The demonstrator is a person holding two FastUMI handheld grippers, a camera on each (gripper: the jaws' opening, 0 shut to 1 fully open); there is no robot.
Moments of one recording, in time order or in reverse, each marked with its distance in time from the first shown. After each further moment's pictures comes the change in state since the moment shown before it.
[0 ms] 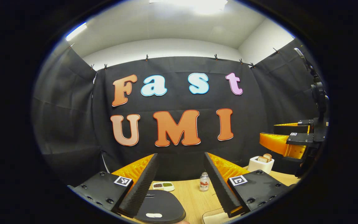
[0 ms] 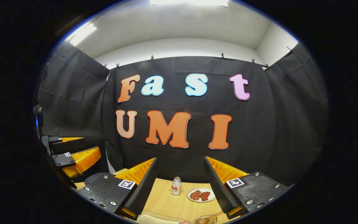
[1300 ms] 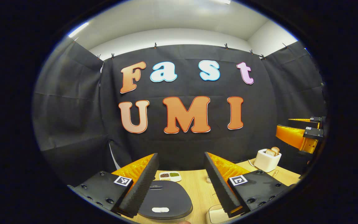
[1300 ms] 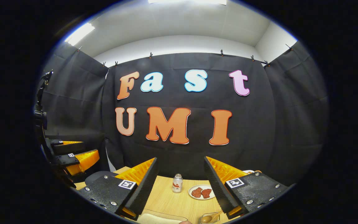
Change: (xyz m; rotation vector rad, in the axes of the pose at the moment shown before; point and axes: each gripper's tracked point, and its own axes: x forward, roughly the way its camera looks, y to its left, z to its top) left arm 0.007 0.027 -0.034 -0.014 0.115 0.075; right arm 0.003 0.001 -0.012 0.001 0.034 -0.005
